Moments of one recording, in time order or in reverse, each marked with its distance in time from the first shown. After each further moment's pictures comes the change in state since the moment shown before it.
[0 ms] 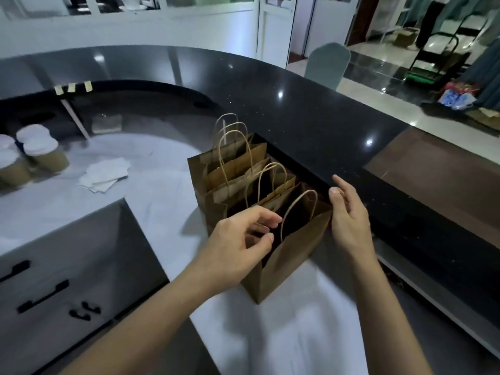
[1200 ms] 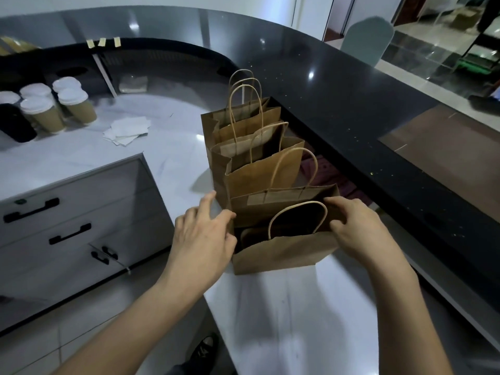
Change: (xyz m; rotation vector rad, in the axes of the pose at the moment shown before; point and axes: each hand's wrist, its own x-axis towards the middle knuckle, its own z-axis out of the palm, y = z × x) left_hand -0.085 -0.017 0.040 0.866 0.167 -0.344; right_hand -0.044 0.020 -0.049 -0.767 -0.408 0.003
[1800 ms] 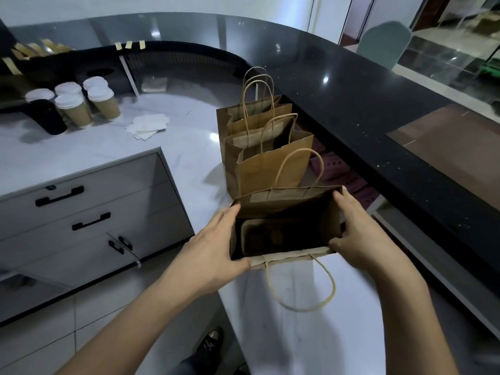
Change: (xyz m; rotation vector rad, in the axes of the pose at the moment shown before) left_hand -0.045 -0.005 -0.001 -0.352 -0.235 -0.011; right_hand -0.038 0.006 0.003 0.129 -0.184 -0.106
